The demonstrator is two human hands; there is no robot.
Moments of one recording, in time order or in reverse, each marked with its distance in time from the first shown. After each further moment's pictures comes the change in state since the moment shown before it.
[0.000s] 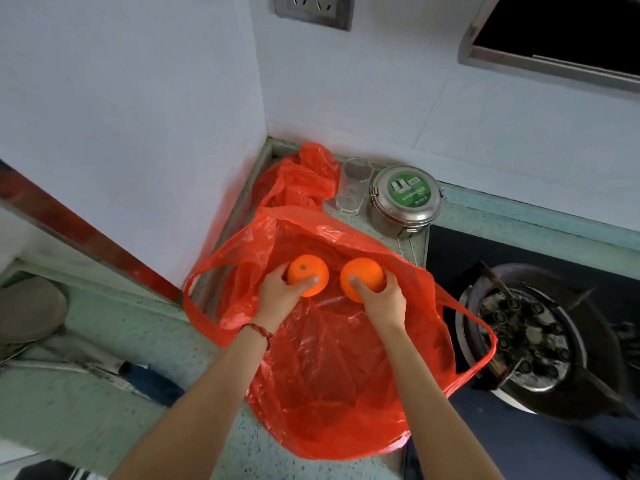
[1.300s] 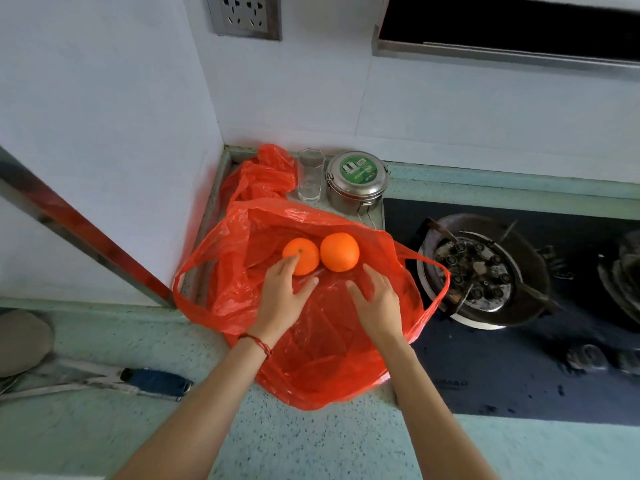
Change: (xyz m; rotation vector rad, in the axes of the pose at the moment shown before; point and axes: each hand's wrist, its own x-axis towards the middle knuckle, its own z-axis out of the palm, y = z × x) left_hand -0.064 0.000 0.005 0.356 -0.116 0.493; right_hand -0.094 0.035 -0.029 -0.075 0.152 -0.250
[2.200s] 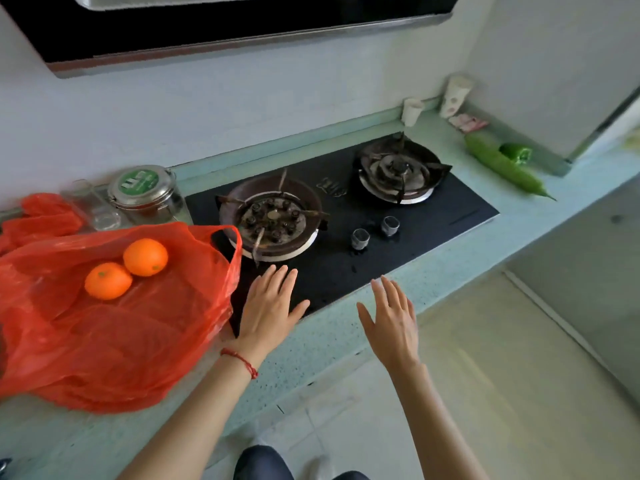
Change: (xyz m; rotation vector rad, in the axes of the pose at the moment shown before) left_hand -0.145 0.174 0.157 0.589 -0.394 0.741; right_hand -0.204 0.177 -0.210 -0.632 0.437 0.238
